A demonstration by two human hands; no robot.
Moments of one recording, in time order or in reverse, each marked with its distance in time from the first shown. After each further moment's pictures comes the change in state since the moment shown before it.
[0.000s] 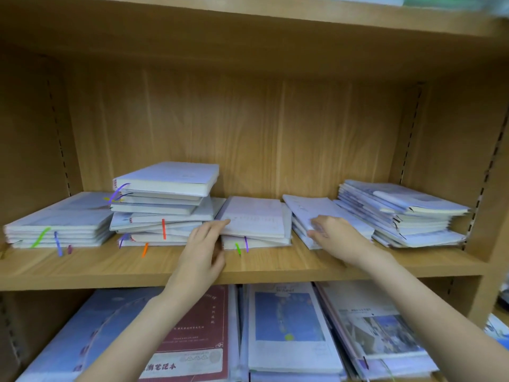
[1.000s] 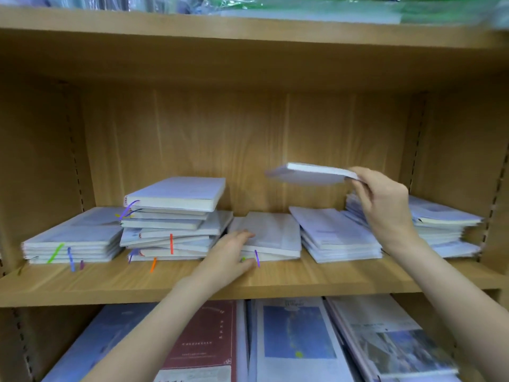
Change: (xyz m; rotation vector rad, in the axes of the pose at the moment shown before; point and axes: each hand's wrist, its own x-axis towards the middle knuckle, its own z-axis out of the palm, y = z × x) left_hand 0.044 0.015 0.007 0.132 -0.347 -0.088; right_hand 0.009 0.013 -0.057 0.111 0.969 -0.354
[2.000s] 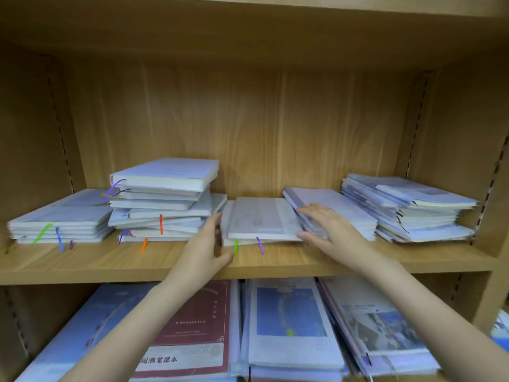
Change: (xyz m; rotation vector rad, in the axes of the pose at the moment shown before) left_hand -0.031 -0.006 0.008 -0.352 0.193 -0.124; right_hand -0.062 -0.015 0.025 0.127 -0.774 0.111
